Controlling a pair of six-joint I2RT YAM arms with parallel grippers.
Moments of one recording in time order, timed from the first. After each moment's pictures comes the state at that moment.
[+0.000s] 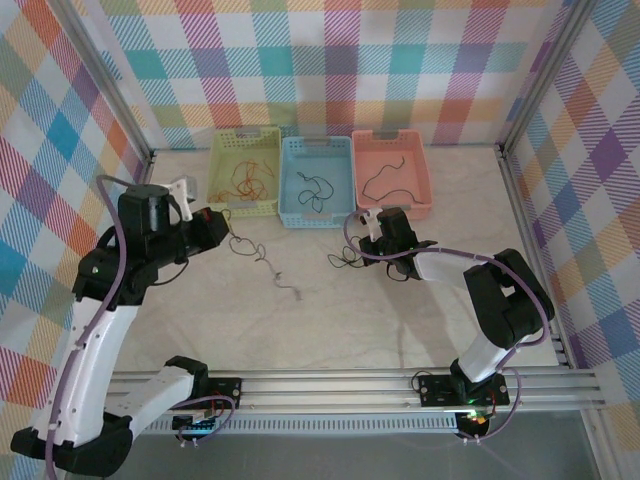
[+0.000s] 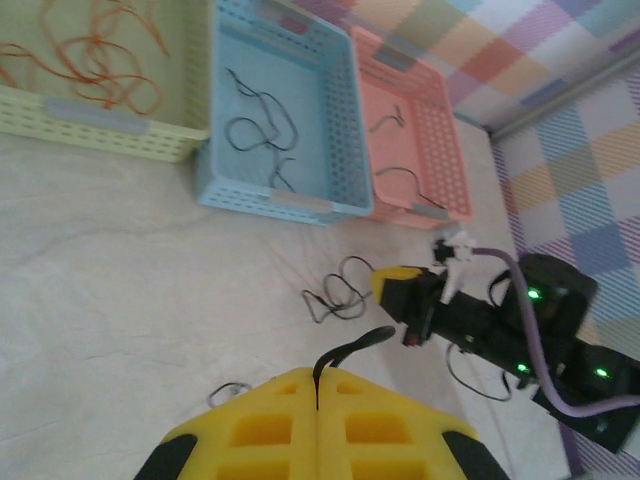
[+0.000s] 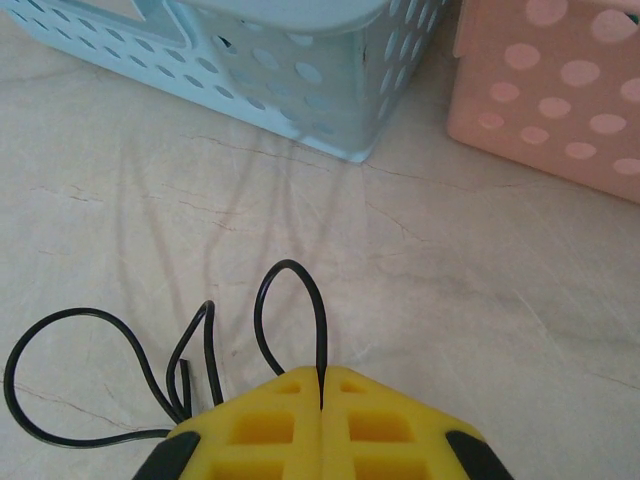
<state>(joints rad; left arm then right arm) -0.28 0.96 1.37 -1.00 0.24 -0.57 0.51 1.65 0.81 0.07 -0.09 0.08</state>
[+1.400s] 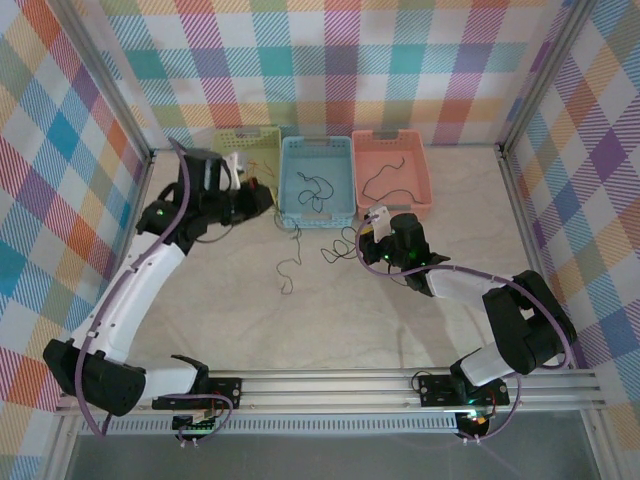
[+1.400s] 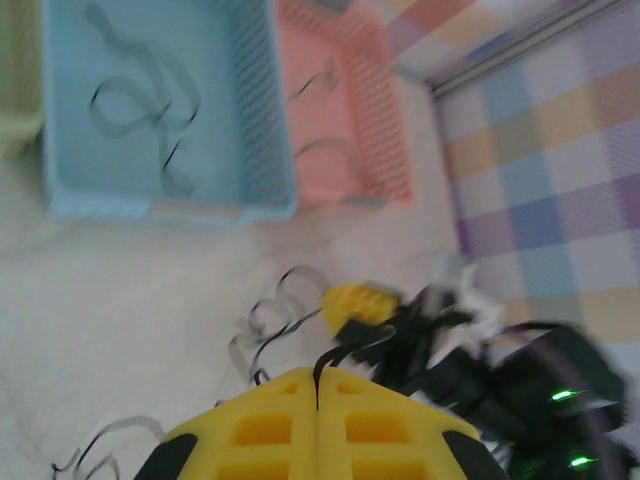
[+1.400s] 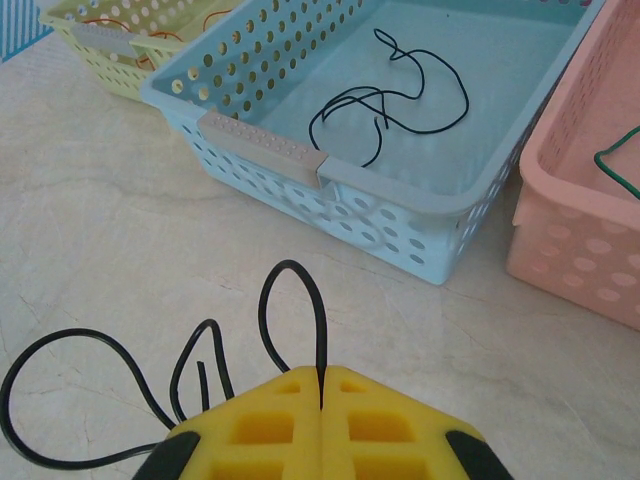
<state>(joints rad) -0.36 1.28 1.43 -0.72 0.36 -0.66 0.51 1.48 0.66 0.34 -0.20 0.08</state>
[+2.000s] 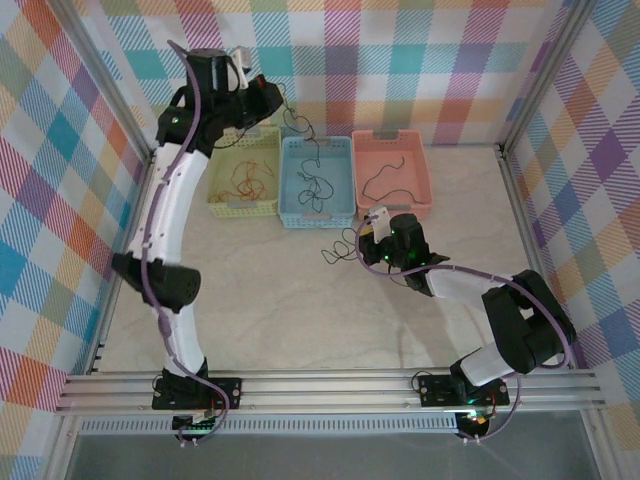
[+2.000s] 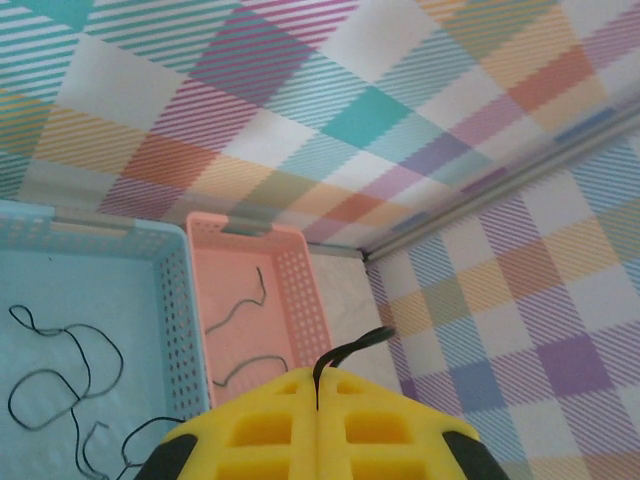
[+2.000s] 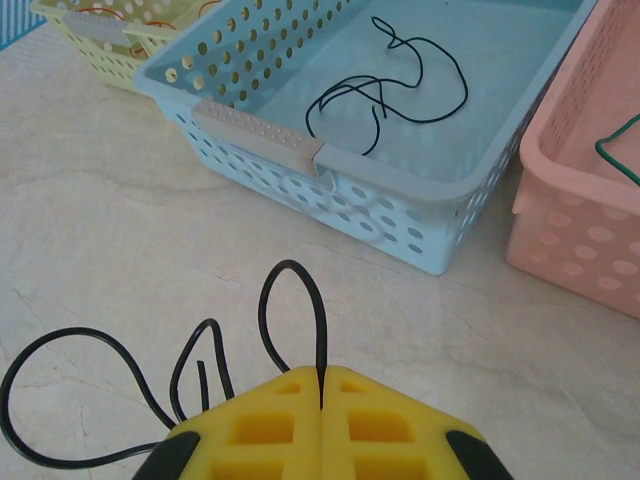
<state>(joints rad) -0.27 1.99 2.46 -0.85 0.36 -0.66 0.51 1.49 0.66 0.32 -0.20 0.08</state>
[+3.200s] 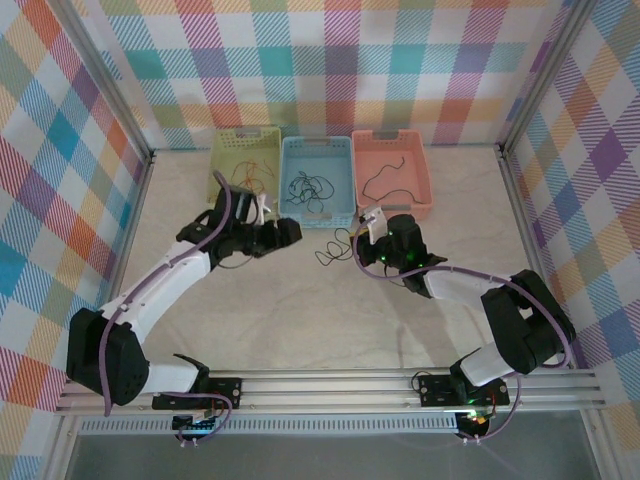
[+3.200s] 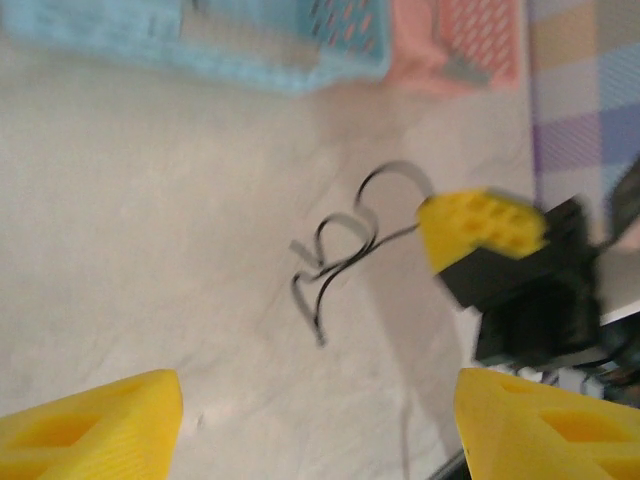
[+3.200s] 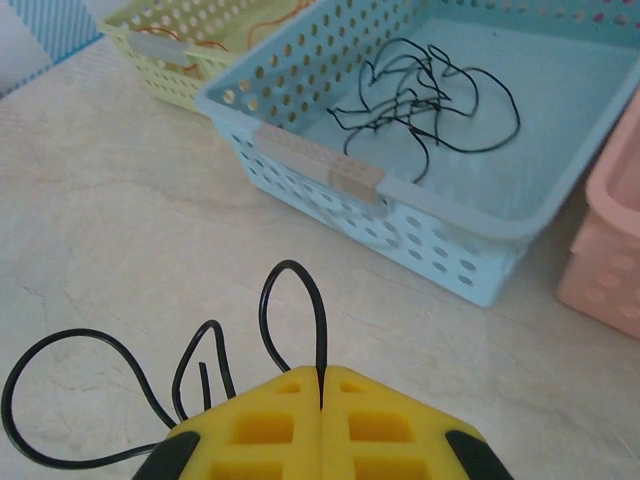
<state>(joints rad) -0.42 1.33 1.02 -0.51 0.44 -0.67 0.54 1.49 0.66 0.39 -0.25 0.07</state>
